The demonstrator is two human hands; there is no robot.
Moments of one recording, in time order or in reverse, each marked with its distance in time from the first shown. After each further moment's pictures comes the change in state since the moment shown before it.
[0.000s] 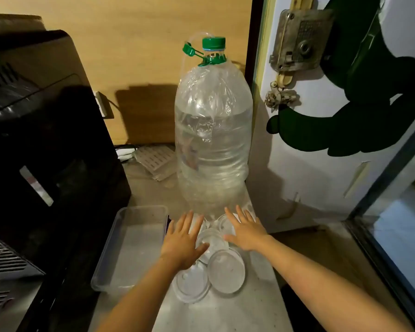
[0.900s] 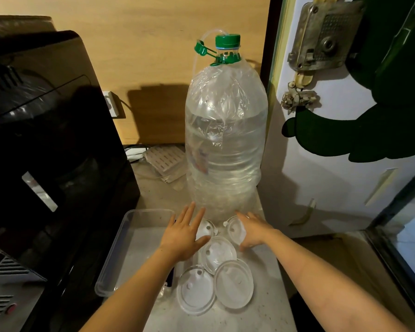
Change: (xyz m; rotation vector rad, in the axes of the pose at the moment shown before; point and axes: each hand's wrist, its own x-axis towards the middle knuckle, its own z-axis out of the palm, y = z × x) left_hand 0.020 -0.015 -0.025 0.026 0.042 -0.022; right_hand 0.037 0.013 -0.016 0.062 -0.046 -0.019
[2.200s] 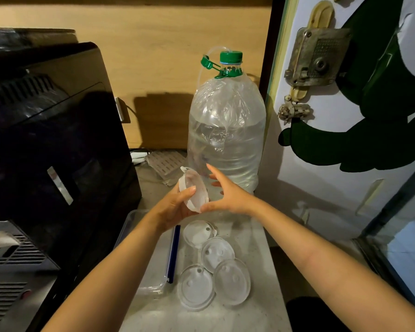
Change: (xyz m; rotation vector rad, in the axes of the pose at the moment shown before) left_hand -0.008 -0.018 -0.073 -1.649 -0.071 0.288; right_hand -0.063 -0.089 -0.084 0.563 0.180 -0.440
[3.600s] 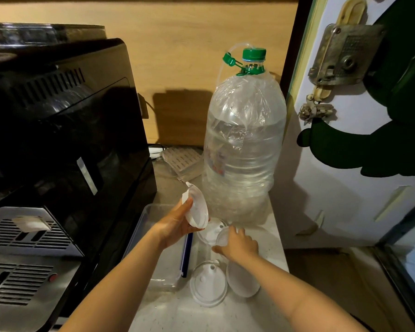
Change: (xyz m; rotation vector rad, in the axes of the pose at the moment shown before) left_hand -0.030 -0.038 -0.022 -0.167 0.224 -0.176; right_hand -0.002 0.079 0.106 -0.538 0.005 0.563
